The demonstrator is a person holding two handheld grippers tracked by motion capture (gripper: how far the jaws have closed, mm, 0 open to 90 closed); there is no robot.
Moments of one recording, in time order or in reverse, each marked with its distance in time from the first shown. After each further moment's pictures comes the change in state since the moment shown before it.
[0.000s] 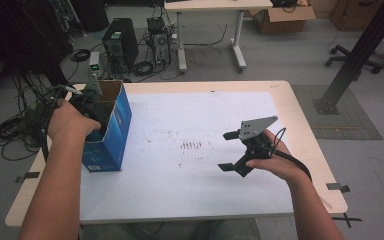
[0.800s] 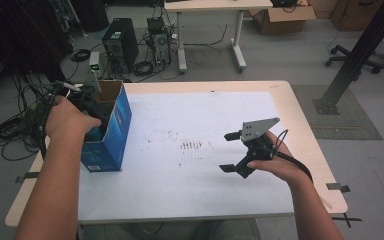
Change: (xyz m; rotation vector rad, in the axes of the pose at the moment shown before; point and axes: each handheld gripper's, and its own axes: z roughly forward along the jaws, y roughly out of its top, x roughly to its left) left arm -0.004 -0.004 -0.016 -0.006 0.002 0.001; right arm 0.002 -0.004 -0.002 -0.005 -0.003 -0.005
